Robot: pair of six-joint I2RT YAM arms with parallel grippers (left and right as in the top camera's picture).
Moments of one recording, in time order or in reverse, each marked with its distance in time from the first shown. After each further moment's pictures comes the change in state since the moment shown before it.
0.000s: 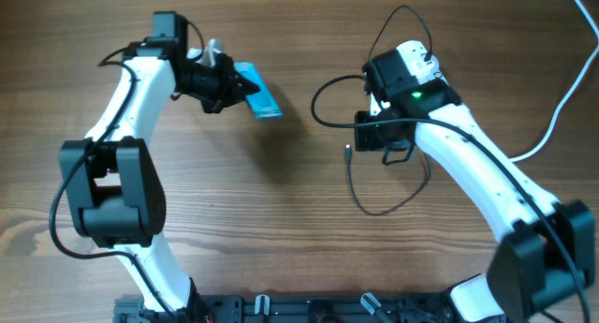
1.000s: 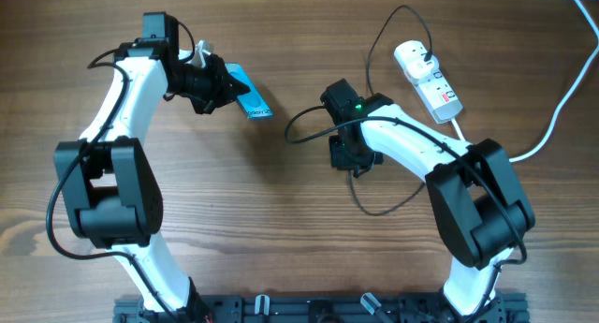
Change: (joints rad) left arm 0.027 0.000 0.000 -0.006 -0.051 0.000; right arm 0.117 0.292 -0.032 0.123 0.082 0.072
